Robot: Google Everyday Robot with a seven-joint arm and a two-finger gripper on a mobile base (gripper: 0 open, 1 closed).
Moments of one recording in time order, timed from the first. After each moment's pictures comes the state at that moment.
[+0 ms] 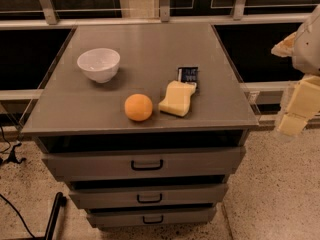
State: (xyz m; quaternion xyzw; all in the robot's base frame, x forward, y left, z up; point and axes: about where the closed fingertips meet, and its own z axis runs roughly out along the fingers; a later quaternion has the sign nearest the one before) arm 0.438 -0.216 0.979 -0.60 0.78 -0.04 0.16
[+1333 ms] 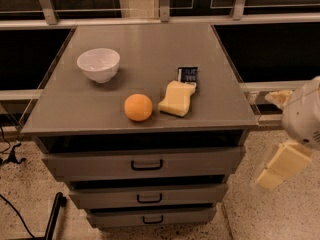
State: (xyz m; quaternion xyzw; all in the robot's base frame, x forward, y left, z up) arm 0.395 -0.199 0.905 -0.56 0.80 0.01 0.22
